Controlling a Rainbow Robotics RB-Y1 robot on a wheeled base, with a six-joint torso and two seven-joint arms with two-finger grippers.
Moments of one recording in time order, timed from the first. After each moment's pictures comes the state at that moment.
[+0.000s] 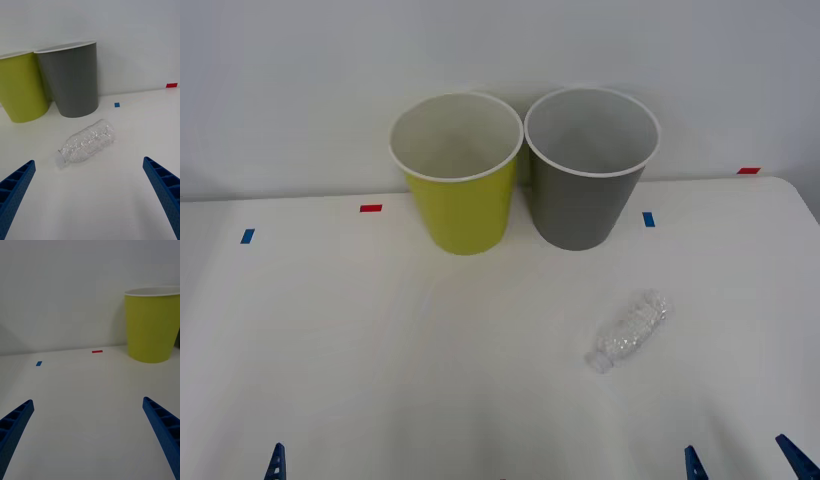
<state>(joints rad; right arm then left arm) 1.09 -0.59 0.37 -2.11 -0.40 -0.68 1.66 1.27 0.33 -0.19 -2.20 0.17 -0.65 -1.59</state>
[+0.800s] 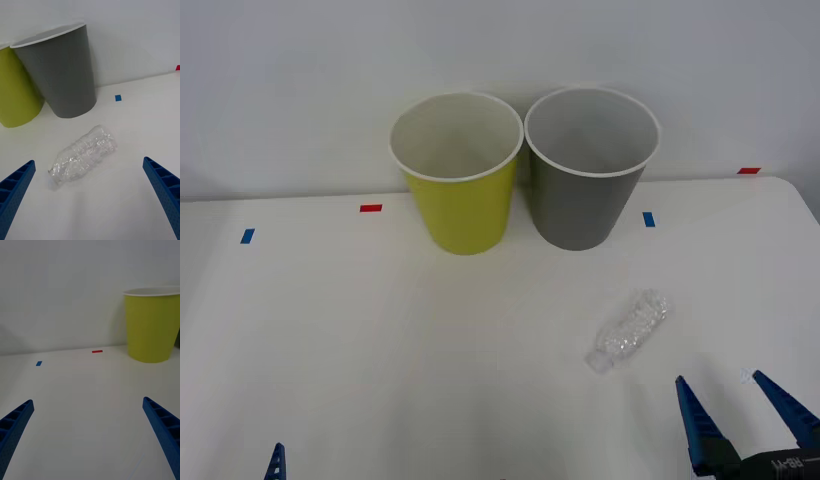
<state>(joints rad) 0.94 -0.60 0.22 -2.29 -0.64 -0.22 1.67 1.27 0.33 -0.19 -2.20 0.17 -0.65 -1.59</state>
